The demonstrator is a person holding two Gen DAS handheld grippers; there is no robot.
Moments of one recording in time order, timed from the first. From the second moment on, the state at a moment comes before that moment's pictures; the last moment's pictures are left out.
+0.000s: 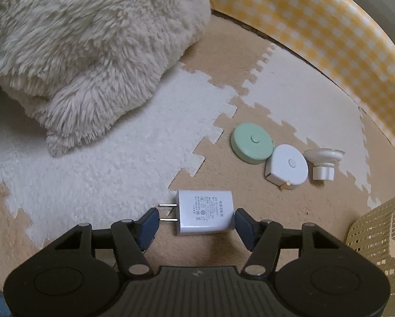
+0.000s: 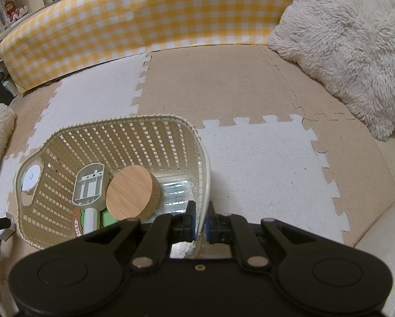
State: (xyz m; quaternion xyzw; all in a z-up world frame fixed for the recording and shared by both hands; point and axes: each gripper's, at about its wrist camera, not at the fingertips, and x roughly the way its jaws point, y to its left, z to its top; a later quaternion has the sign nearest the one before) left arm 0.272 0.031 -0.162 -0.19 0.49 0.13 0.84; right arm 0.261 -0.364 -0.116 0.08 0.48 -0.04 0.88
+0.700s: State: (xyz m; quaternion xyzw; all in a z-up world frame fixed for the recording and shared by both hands) left arm 0.254 -0.044 -0.077 -0.18 0.39 -0.06 0.90; right arm 0.262 -0.364 -0.117 0.08 0.48 -0.04 0.87
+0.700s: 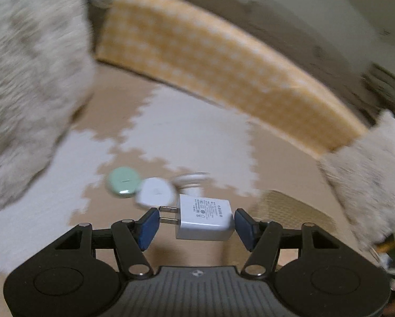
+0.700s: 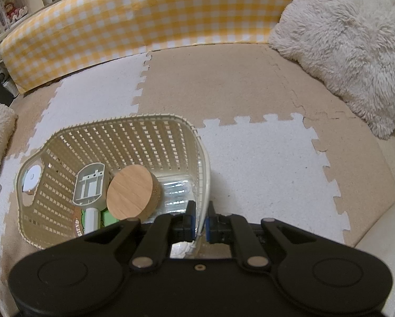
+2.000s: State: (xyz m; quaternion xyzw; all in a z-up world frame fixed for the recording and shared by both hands) left arm 0.259 -0.192 -0.108 -0.08 0.45 -0.21 0.87; right arm 0.258 -0.379 -0.099 0.13 0.45 -0.04 0.88
